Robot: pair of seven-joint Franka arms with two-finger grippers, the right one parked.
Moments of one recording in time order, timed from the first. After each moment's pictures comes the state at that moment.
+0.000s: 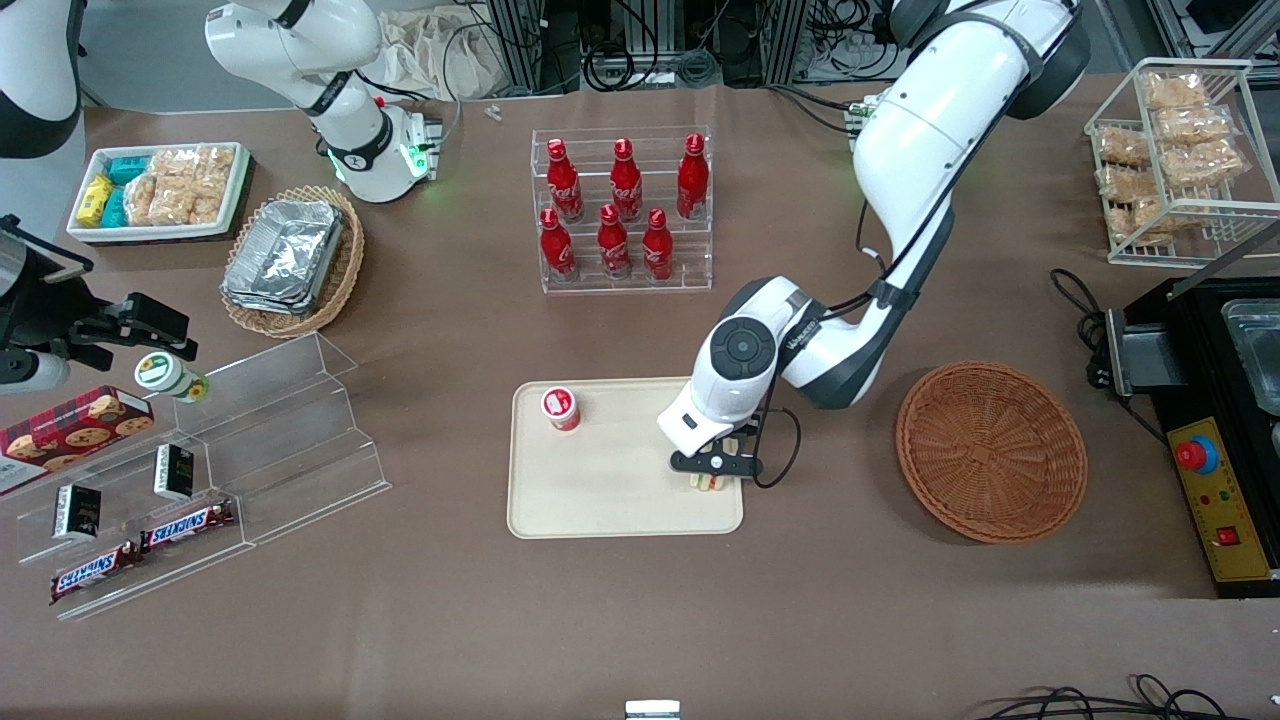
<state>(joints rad) -0.37 0.78 -0.32 -1.48 0.22 2.26 -0.65</state>
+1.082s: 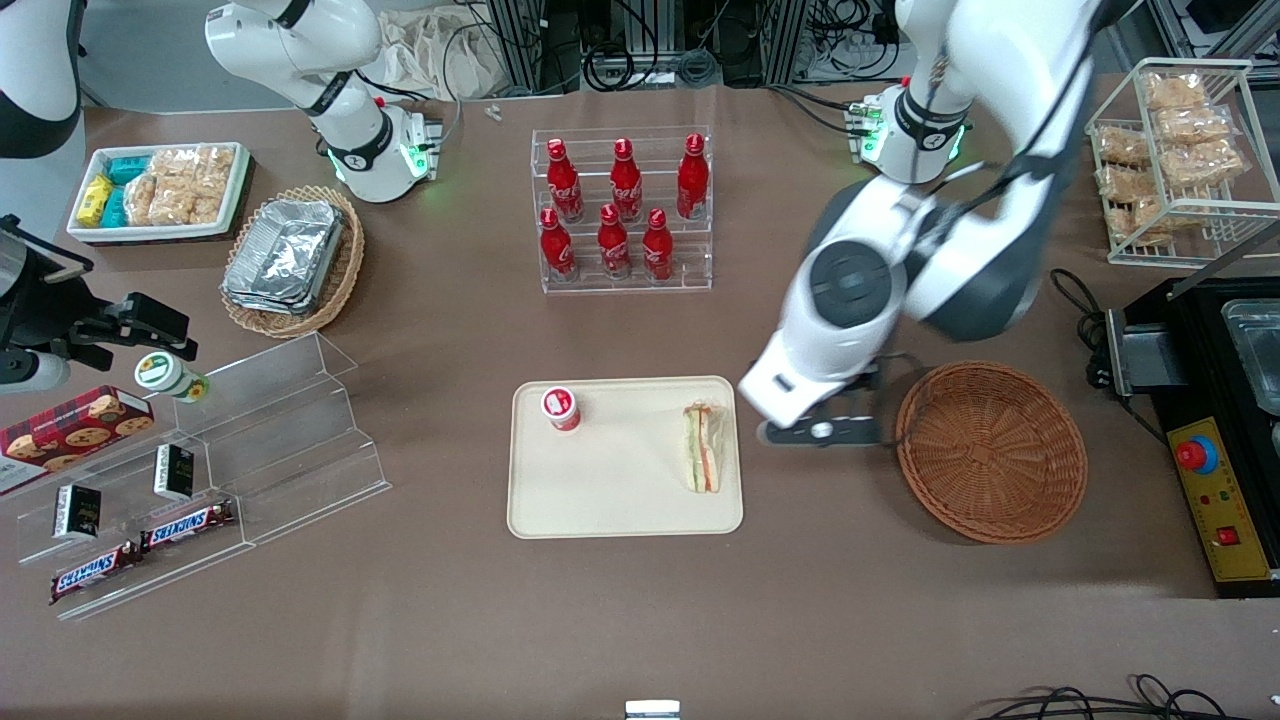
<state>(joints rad) -0.23 0.41 -0.31 -1.40 0.17 1.68 -0.51</state>
